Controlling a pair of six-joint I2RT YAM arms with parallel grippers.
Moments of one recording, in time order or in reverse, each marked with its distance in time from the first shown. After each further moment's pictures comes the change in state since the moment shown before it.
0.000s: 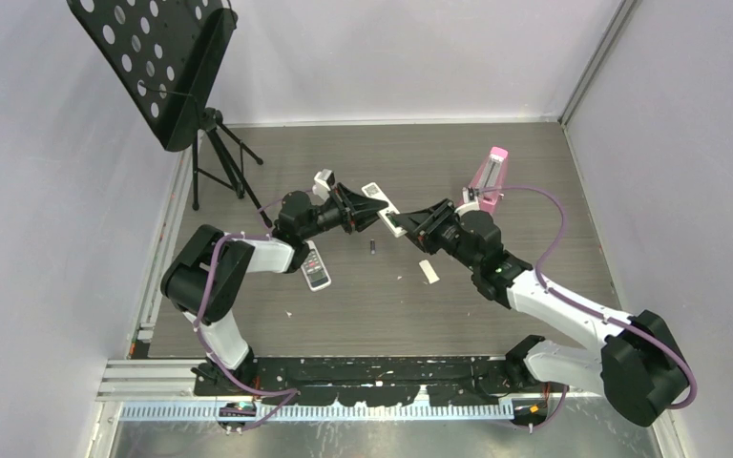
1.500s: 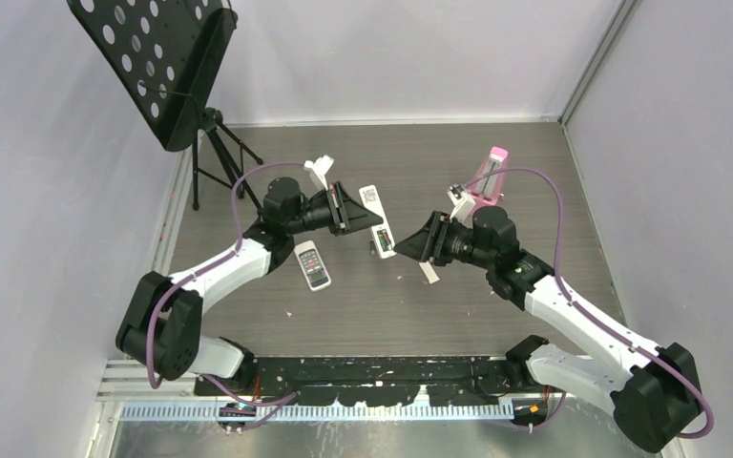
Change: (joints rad) left arm 0.002 -0.352 0.062 -0.582 0.107 0.671; right arm -0.050 -0.151 0.075 -0.335 -0.353 -0.530
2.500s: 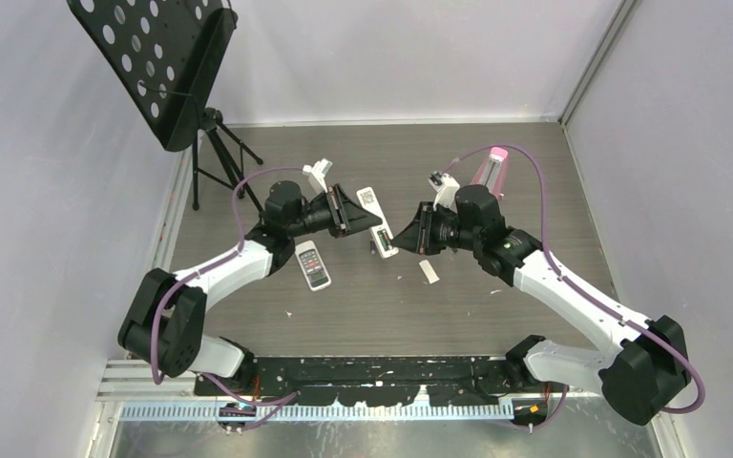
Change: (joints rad) left arm 0.003 0.016 -0.029 0.029 -0.031 -0.033; right arm 0.020 0.173 0.201 -0.166 0.009 -0.193
